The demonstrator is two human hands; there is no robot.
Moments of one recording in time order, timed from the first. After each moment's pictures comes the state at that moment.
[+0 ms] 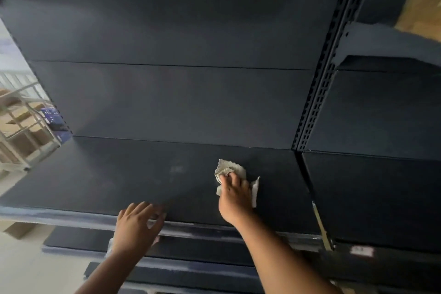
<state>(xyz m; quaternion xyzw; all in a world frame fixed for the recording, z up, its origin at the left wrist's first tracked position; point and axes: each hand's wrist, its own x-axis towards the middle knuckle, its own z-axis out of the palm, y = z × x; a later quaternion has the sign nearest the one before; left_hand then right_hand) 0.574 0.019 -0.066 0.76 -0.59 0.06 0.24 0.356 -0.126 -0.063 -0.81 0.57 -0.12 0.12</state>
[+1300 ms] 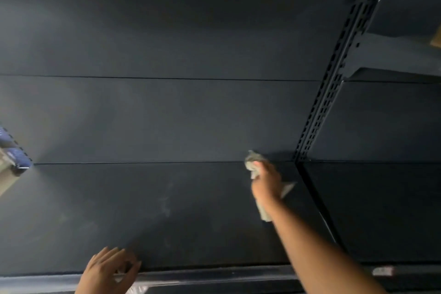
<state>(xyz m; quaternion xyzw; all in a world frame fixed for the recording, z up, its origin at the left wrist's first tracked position) 0.659 0.006 -0.062 0.68 -0.66 -0.02 0.32 0.328 -0.245 -0.055 -0.67 0.65 -0.35 0.09</state>
